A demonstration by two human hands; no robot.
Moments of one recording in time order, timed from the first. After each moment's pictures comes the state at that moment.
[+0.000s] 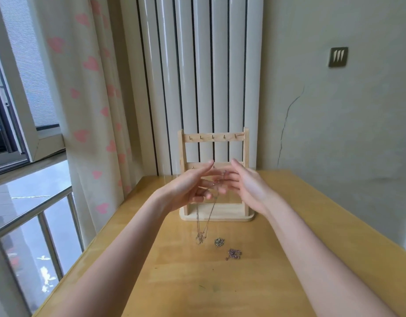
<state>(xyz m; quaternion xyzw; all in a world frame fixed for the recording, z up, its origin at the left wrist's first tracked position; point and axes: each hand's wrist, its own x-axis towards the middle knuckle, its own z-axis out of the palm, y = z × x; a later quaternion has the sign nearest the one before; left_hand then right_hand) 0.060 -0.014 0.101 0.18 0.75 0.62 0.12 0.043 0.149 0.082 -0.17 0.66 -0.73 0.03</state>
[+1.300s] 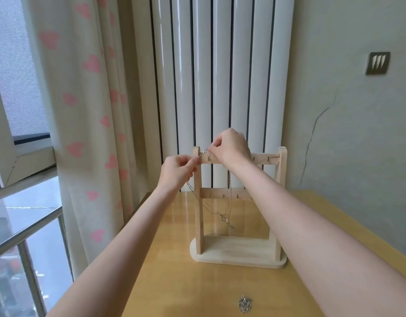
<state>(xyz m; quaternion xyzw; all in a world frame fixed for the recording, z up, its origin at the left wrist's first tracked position) -0.078 -0.075 0.126 0.07 0.78 0.55 -0.28 -0.090 0.052 0.179 -0.10 0.89 -0.35 -0.27</state>
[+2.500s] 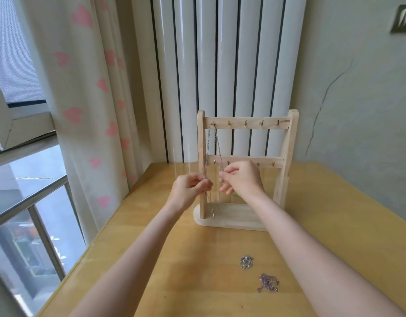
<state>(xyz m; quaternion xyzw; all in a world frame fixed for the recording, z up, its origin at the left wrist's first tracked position) -0.072 -0.075 0.012 0.10 0.79 0.58 -0.15 -0.071 0.075 0.052 -0.09 0.83 -0.54 -0.11</state>
